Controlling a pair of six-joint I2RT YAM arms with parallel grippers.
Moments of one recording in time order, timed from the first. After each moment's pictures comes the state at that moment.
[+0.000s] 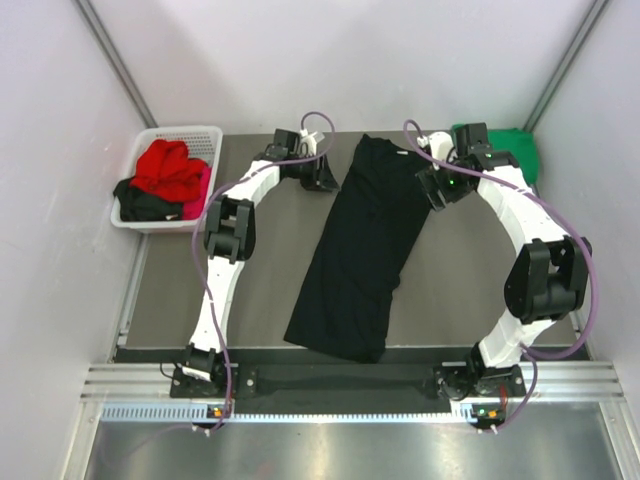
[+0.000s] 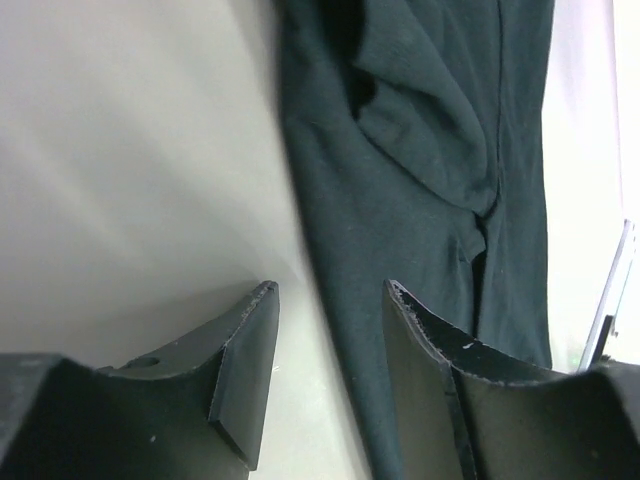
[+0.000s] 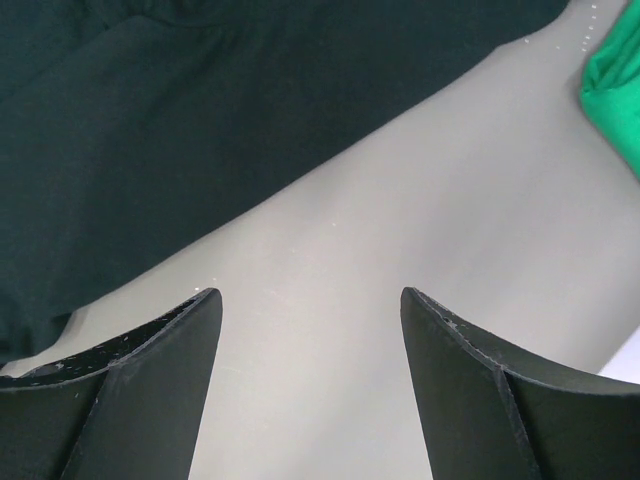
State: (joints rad) left arm -0.26 2.64 2.28 -0.45 0.82 -0.28; right arm 0.14 1.70 1.51 -0.79 -0.13 -0.44
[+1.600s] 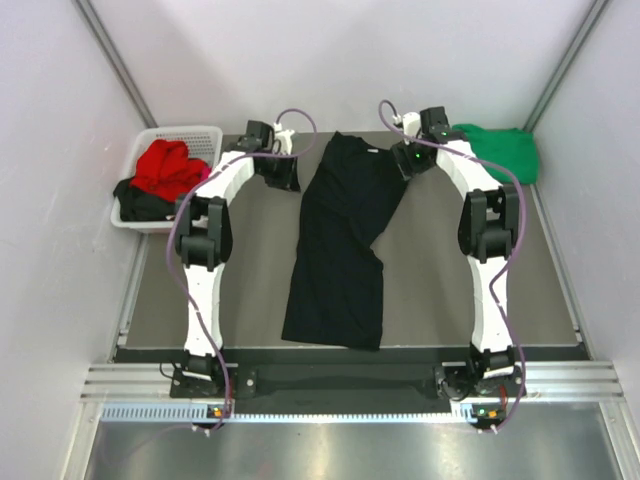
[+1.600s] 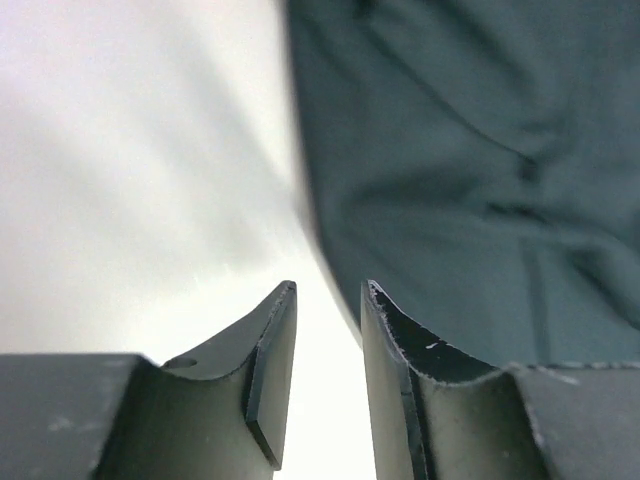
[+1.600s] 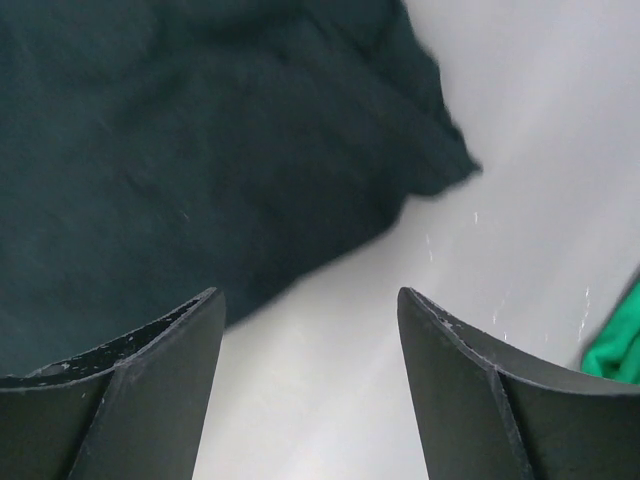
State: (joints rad) left arm -0.19 2.35 2.04 -0.66 0.48 0.05; right arm 0.16 2.38 2.13 -0.66 -0.14 -0.34
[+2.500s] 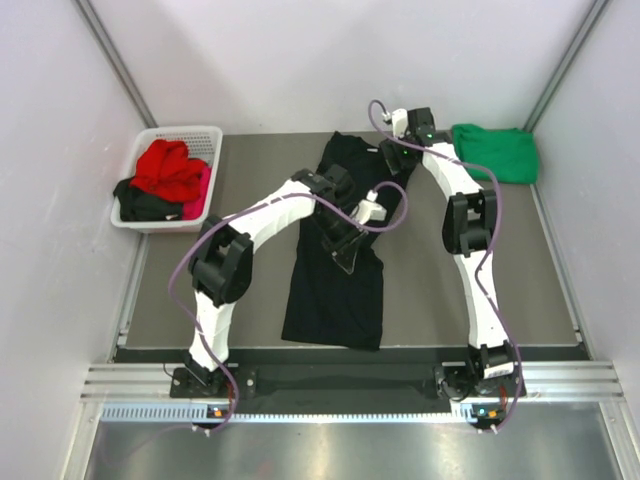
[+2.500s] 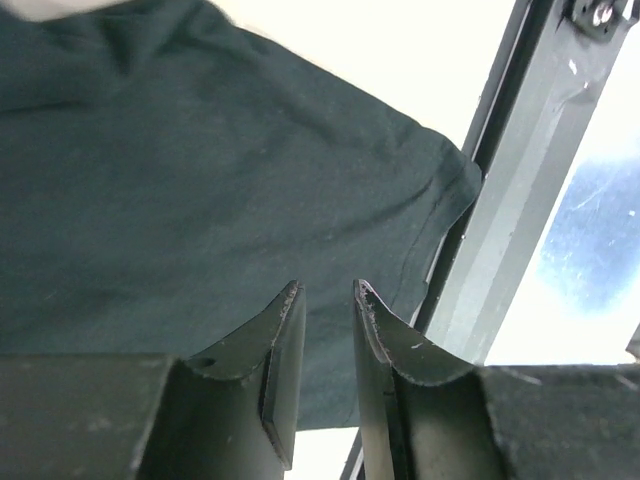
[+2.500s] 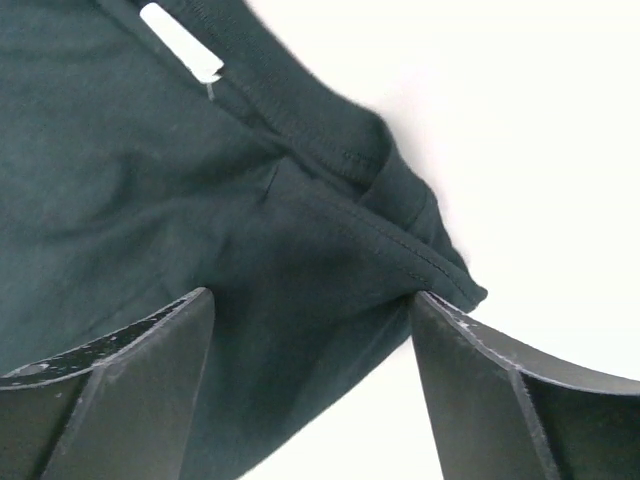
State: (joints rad) left arm -0.66 2.05 1.75 -1.09 0.69 0.37; right arm 0.19 2.62 2.43 -0.63 -0.11 -0.33
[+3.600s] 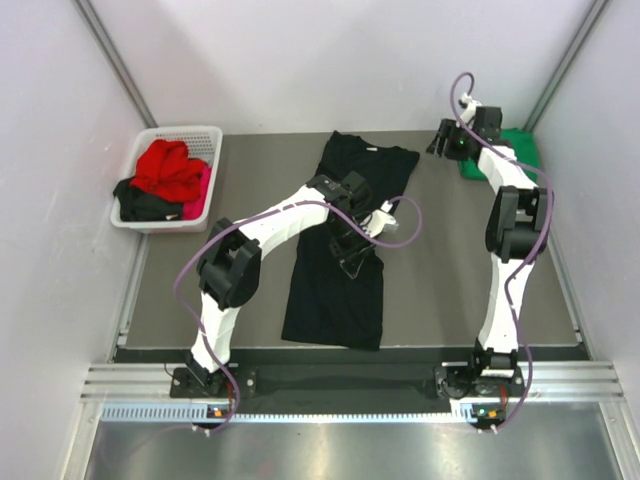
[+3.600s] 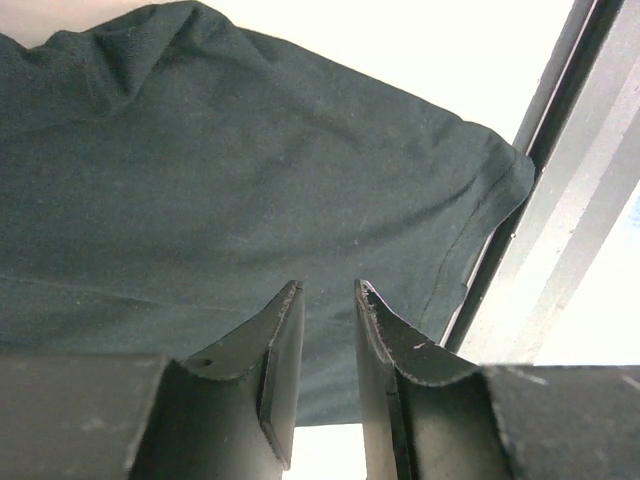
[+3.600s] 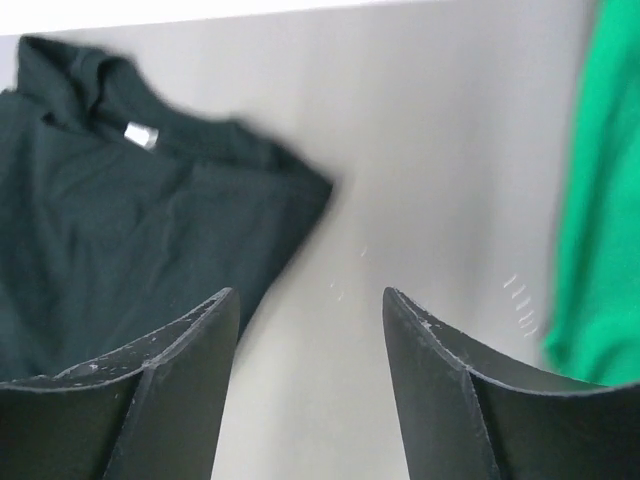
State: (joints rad) left arm -0.75 2.08 1.79 -1.09 0.53 0.40; right arm -0.04 2.32 1.99 -0.29 -0.38 0.13
